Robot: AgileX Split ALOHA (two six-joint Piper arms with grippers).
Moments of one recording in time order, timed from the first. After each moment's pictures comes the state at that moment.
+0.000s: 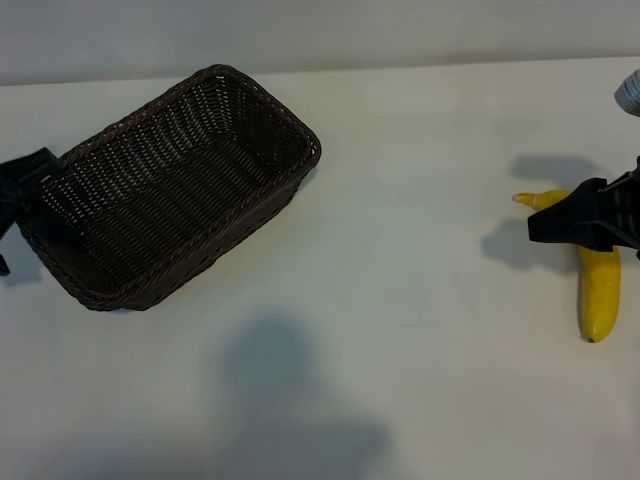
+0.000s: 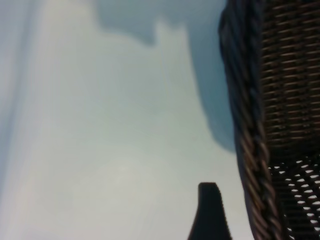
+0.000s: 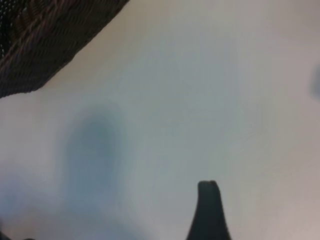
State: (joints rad) left arm 0.08 1.48 -0.95 -0.12 0.84 -0.46; right arm -0.06 1.36 -0.71 0.95 0.82 -0.79
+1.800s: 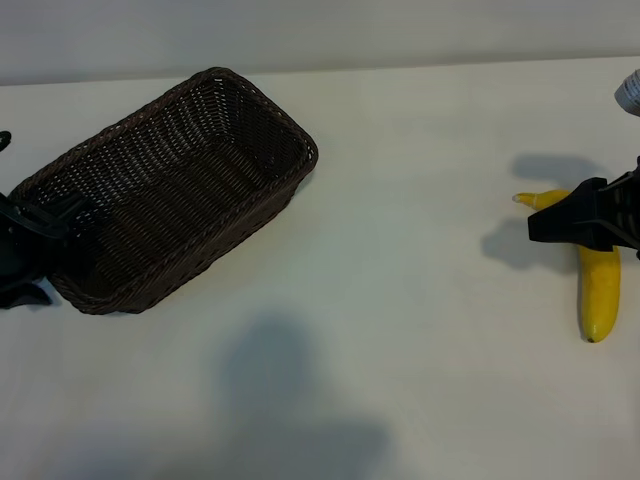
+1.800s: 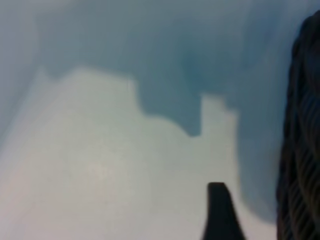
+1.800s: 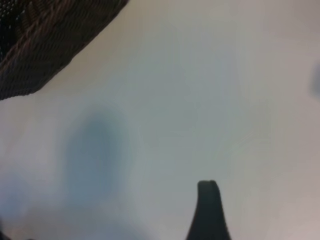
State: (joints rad) left arm 0.08 1.66 -0.82 -0.13 0.54 -0.59; right arm -0.06 1.36 -0.71 0.95 0.82 -0.78
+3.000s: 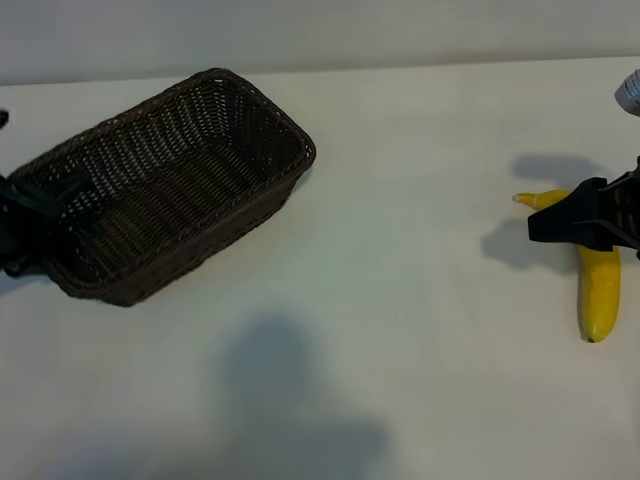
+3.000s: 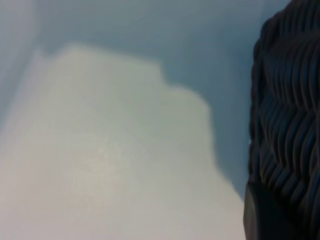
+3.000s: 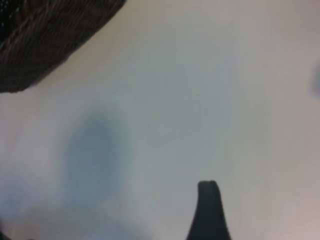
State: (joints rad) left arm 0.08 1.66 -0.92 -0.16 0.64 -0.53; right arm -0.06 1.36 -0.71 0.95 0.82 -0.78
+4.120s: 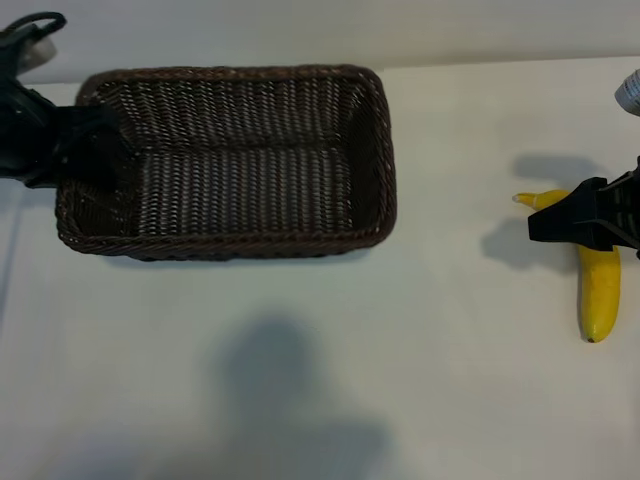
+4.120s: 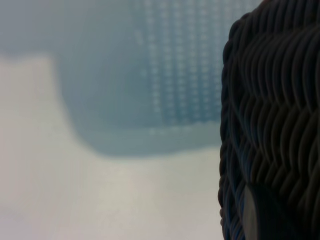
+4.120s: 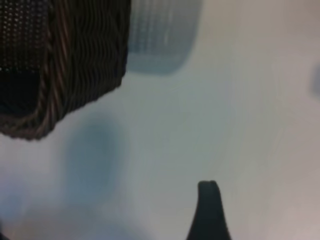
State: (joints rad) left arm 0.07 1.73 -1.22 -0.47 0.91 0.23; right arm -0.06 1.36 -0.71 0.95 0.82 -0.78
